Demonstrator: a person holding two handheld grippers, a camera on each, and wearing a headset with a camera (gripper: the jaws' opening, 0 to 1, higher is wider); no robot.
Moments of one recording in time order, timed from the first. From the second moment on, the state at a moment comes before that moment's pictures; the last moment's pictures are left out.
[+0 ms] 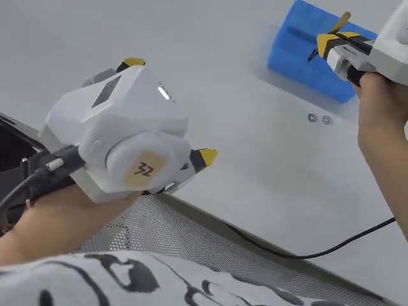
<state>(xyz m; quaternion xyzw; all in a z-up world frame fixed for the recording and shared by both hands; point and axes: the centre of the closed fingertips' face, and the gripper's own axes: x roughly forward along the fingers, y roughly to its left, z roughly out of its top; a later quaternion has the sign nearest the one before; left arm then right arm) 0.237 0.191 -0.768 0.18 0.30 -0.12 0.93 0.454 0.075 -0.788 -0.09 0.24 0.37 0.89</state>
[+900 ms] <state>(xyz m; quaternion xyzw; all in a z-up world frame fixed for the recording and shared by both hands) 0.229 0.187 -0.738 0.15 0.28 -0.11 0.94 0.446 0.056 -0.757 -0.03 0.22 0.34 0.91</state>
